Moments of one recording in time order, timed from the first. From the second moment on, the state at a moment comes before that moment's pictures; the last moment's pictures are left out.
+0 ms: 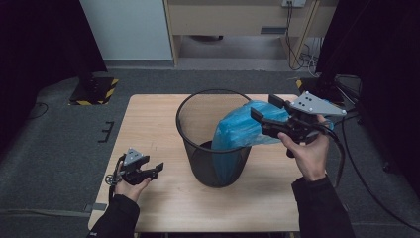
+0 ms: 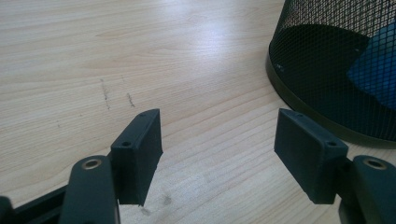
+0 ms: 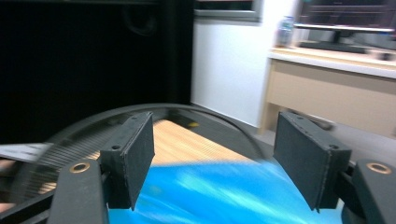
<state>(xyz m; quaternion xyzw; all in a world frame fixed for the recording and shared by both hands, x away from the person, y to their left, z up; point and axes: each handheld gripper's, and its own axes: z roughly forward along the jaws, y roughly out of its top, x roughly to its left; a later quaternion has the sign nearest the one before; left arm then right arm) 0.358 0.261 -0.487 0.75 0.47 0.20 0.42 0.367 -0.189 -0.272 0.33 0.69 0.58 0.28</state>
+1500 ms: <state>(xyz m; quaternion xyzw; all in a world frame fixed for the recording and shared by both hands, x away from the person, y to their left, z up) 0.358 0.262 -0.486 0.74 0.47 0.20 0.43 0.383 -0.122 -0.279 0.31 0.72 0.56 0.27</state>
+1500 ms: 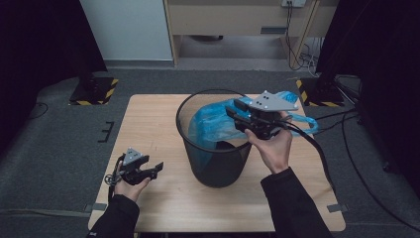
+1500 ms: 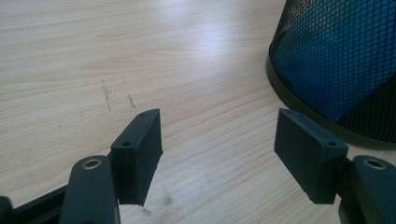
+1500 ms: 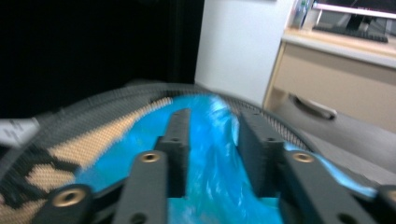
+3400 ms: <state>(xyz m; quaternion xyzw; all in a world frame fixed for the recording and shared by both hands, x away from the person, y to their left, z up) 0.355 0.263 -0.472 0.71 0.47 0.23 0.47 0.365 -0.233 -0.288 0.36 0.62 0.63 0.29</state>
